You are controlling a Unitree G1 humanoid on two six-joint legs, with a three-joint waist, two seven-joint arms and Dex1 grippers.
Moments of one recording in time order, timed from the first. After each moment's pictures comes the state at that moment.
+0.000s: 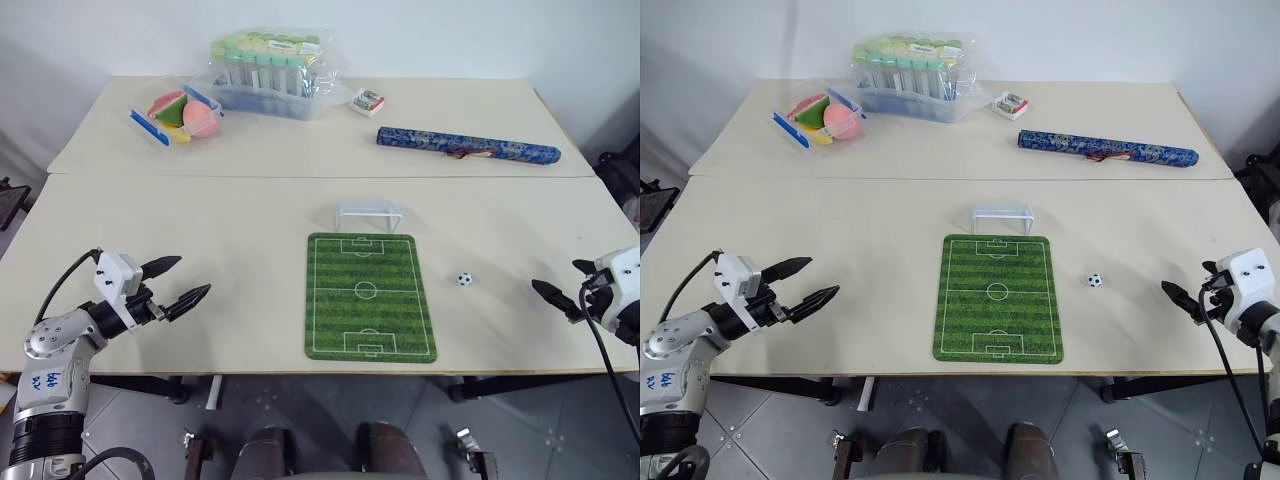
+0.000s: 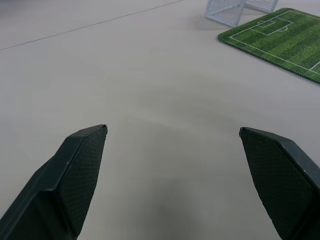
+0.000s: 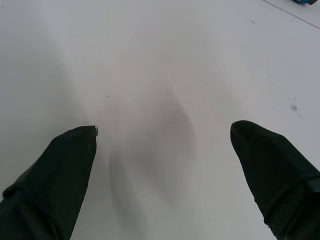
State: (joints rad) left arm -0.14 0.65 0.34 0.20 -0.40 0.06 -0.93; right arm -0.26 -0.87 -0.37 0.63 0.25 -0.02 0.86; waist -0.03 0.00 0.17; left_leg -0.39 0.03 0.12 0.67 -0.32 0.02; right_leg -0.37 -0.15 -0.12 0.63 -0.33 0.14
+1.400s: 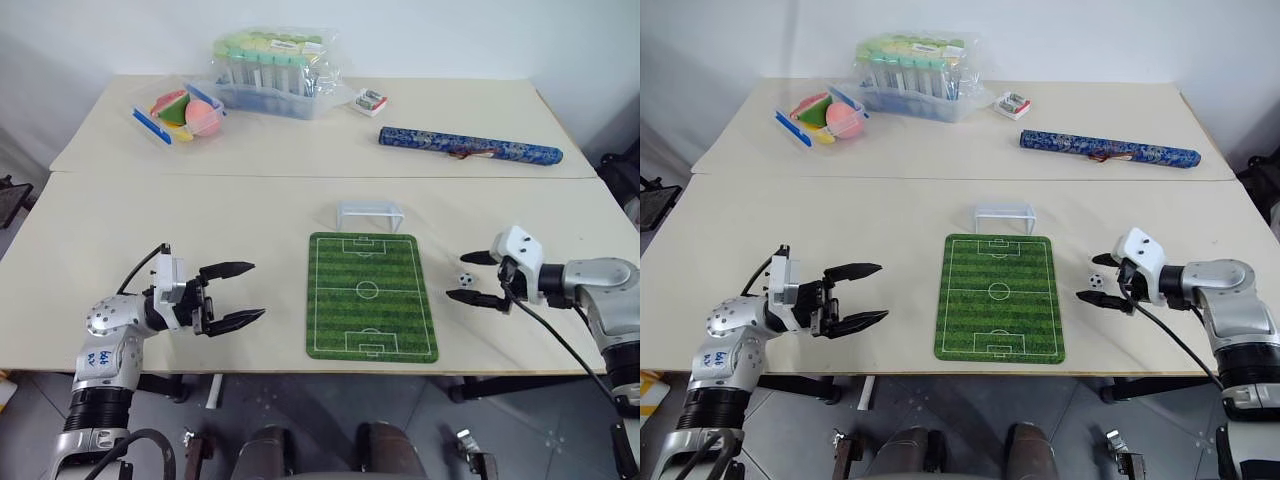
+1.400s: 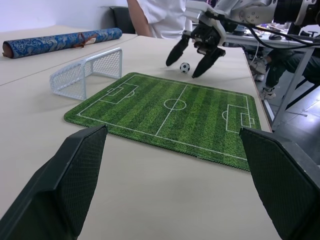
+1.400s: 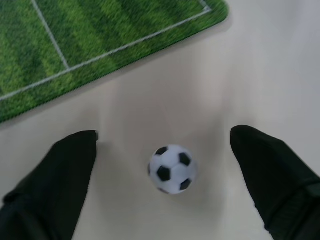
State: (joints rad) left arm -0.27 0.54 0.17 0.21 -0.51 -0.03 -1.32; right arm -0.49 -0.86 0.03 0.47 0.19 0.10 1.21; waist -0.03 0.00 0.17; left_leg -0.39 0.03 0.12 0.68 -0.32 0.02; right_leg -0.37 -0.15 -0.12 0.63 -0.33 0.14
